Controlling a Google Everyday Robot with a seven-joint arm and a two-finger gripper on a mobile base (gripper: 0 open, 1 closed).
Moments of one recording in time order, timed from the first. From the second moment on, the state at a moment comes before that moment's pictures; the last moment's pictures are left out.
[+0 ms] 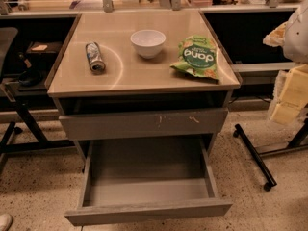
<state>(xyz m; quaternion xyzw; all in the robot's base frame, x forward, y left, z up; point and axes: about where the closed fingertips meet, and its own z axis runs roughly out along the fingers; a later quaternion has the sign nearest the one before) 0.438 -0.217 0.976 -0.60 0.78 -0.03 0.16</state>
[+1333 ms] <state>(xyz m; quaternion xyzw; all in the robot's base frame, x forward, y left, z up) 0.496 -0.141 0.971 -0.55 0.82 0.00 0.17</state>
